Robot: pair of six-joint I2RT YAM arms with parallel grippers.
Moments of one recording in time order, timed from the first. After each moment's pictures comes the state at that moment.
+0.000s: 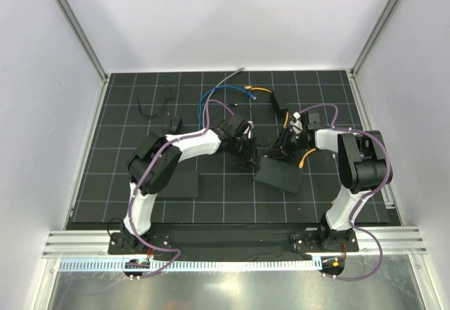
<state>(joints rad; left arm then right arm) -0.79 2.04 1.37 -0.33 0.36 -0.73 0.10 1.79 0.87 -0.18 -0.66 0.58</state>
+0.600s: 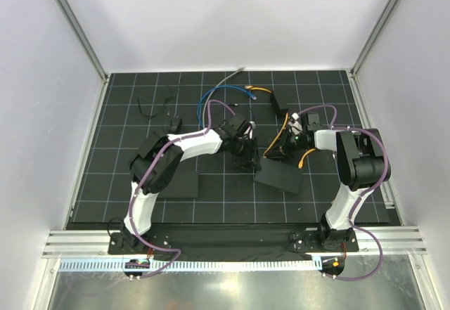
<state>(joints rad) -0.80 2.06 1.39 -0.33 0.37 -0.73 0.09 1.82 0.87 -0.14 -0.73 0.58</state>
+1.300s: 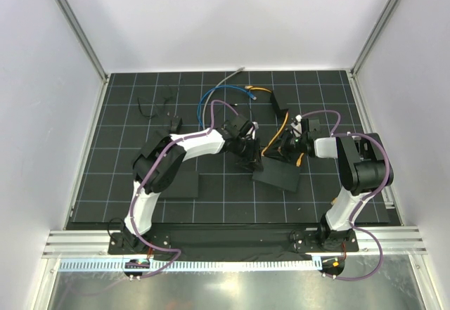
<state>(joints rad) -0.81 2.09 1.42 -0.34 0.38 -0.72 0.10 1.78 0.75 0.10 -0.69 0.76</state>
